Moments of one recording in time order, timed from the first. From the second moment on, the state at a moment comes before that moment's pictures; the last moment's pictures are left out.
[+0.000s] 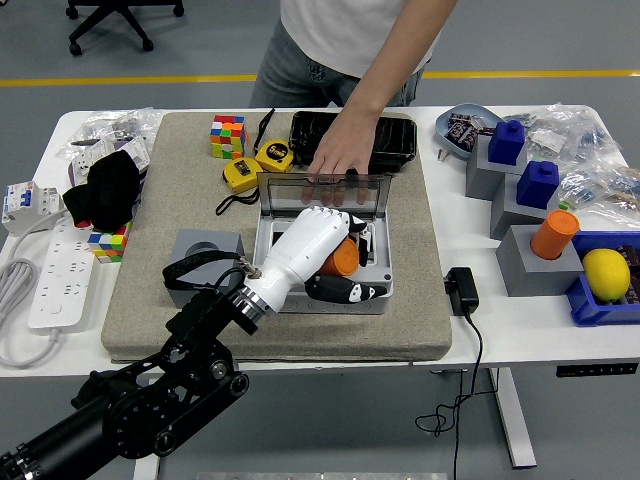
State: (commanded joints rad) left arm -0.42 0.02 -0.72 -1.17 1.99 0.44 -0.20; right arm 0.09 -0.06 1.50 0.18 -1.41 -0.07 -0.15
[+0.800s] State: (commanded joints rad) left arm -0.50 0.00 -0.71 -1.02 1.93 0.46 -0.24; right arm 0.09 -0.06 1.50 0.18 -1.42 -0.07 -0.15
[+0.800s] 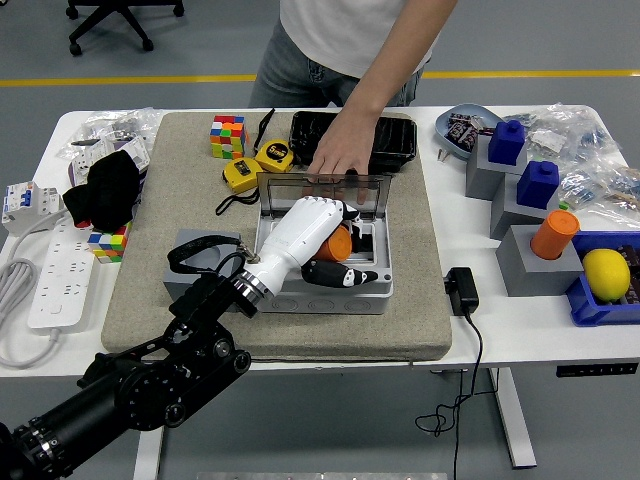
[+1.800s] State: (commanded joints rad) left arm -0.54 0.00 -0.72 -0.99 1.92 0.45 -0.24; right arm 0.09 -0.06 1.50 0.18 -1.42 -0.07 -0.15
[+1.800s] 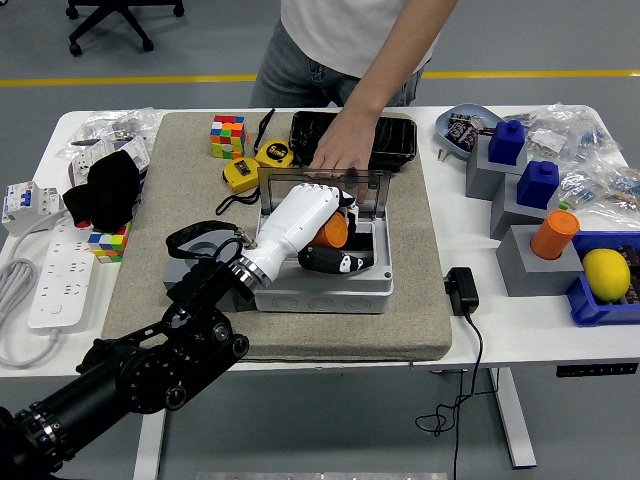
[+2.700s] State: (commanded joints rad) left arm -0.54 0.00 -0.73 -0.99 1.96 0.41 -0.24; right arm 0.09 -0.06 1.50 0.18 -1.42 -0.07 -0.15
